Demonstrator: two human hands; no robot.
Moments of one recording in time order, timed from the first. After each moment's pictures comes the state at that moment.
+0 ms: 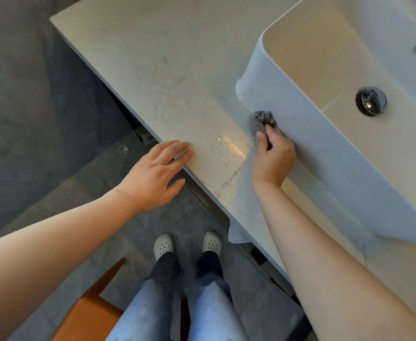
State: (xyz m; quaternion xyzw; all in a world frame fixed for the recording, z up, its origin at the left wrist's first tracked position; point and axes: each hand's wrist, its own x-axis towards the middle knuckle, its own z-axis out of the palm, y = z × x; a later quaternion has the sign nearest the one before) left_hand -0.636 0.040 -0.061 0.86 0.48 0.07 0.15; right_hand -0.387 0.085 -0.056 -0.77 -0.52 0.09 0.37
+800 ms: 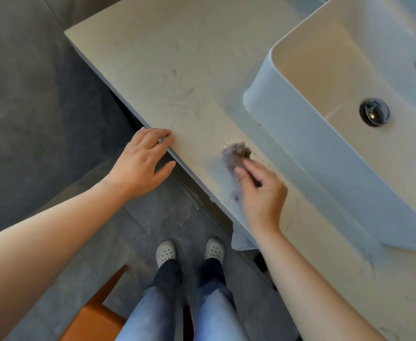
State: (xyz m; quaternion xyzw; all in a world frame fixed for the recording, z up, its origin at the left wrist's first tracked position) left_hand -0.674 0.070 -0.054 0.83 0.54 0.11 0.13; right_hand -0.432 0.020 -0.019 -0.71 -0.52 0.26 0.40
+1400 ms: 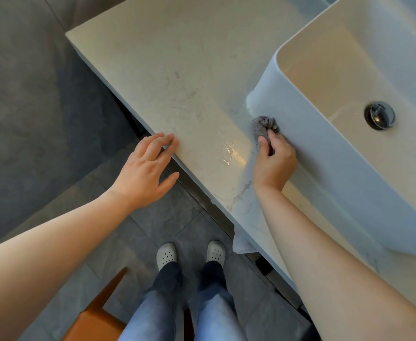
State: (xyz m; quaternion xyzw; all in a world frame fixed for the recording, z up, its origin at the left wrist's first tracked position) left_hand -0.671 0.063 -0.068 0.82 0.54 0.09 0.13; right_hand -0.410 0.101 -0.060 -0.76 -0.51 0.09 0.39
